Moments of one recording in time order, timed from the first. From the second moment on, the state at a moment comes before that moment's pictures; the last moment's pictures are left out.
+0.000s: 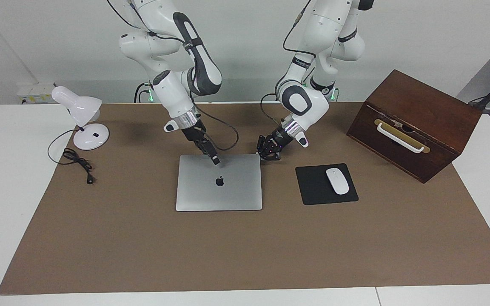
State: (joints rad) left arm -0.52 0.20 -0.16 -2.32 -2.07 2.71 -0.71; right arm 0.20 0.04 0.33 -2.45 1.00 2.97 0.55
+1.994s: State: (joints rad) left arm -0.52 0.20 -0.16 -2.32 -2.07 2.71 -0.71; right arm 0.19 0.11 0.24 -2.19 1.00 2.95 0.42
